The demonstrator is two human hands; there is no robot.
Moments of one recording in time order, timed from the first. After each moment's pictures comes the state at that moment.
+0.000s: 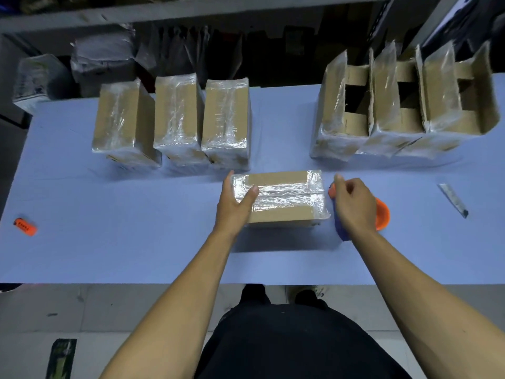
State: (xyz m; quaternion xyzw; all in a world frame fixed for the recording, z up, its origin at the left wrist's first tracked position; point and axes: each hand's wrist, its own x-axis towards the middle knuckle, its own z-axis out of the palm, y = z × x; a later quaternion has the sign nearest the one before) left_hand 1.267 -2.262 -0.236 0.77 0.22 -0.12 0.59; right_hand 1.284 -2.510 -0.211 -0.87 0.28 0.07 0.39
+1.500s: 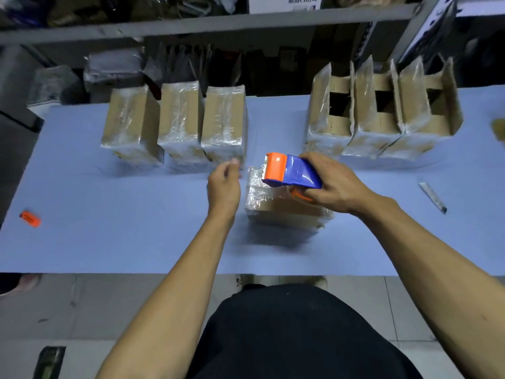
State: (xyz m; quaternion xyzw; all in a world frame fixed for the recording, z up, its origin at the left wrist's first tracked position) left_hand 1.267 -2.287 -0.172 0.74 0.28 0.01 0.61; right_hand 1.282 -2.517 -0.125 -0.93 -0.20 0.11 0.28
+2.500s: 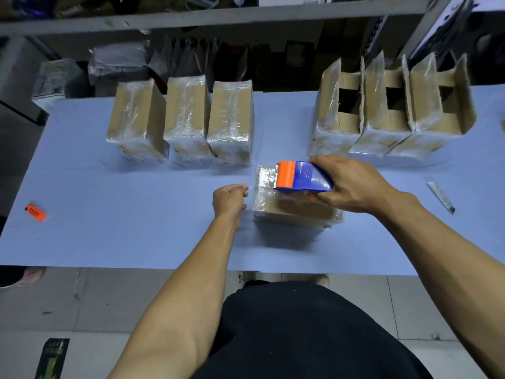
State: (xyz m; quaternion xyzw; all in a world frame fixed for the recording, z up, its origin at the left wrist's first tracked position) left_hand 1.257 -2.274 -0.219 0.66 0.42 -0.08 0.62; right_hand 1.284 -2.524 -0.120 -0.95 -0.25 0.11 0.16
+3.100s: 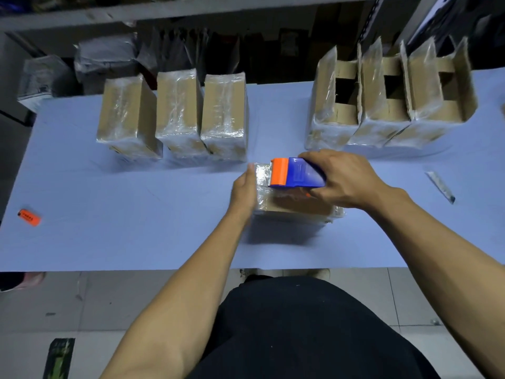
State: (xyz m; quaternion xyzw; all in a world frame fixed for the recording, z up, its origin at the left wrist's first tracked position) left_hand 1.268 -2.302 -0.224 0.71 0.29 -0.12 0.63; right_hand 1.285 -2.513 -0.124 -0.95 -0.23 0.10 0.16
